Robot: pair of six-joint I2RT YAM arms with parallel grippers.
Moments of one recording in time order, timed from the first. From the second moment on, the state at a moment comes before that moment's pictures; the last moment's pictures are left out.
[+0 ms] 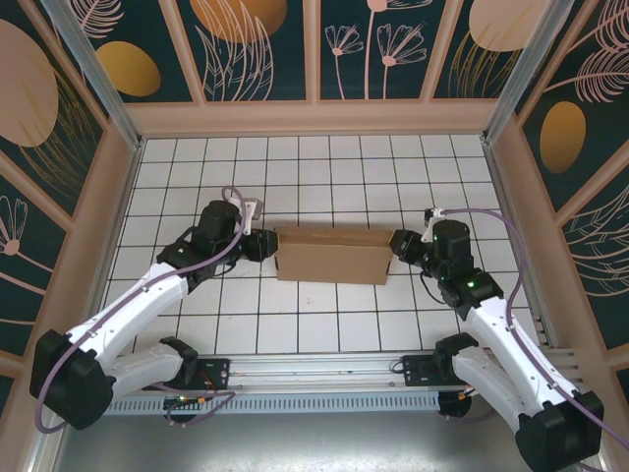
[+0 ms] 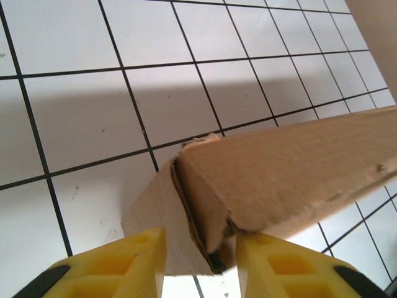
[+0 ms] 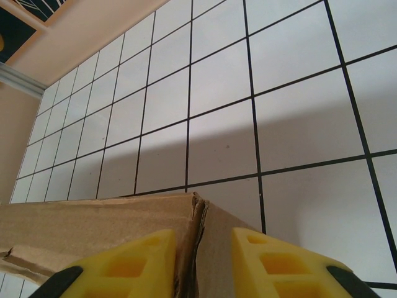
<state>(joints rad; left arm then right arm) -0.54 1.09 0.79 -0.38 0.23 -0.46 0.35 0.77 0.55 -0.33 -0.14 0.63</state>
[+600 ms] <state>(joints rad) -0.48 1.09 0.80 -0.29 0.28 -0.56 0.40 0.77 0.55 -0.33 -0.09 0.63</state>
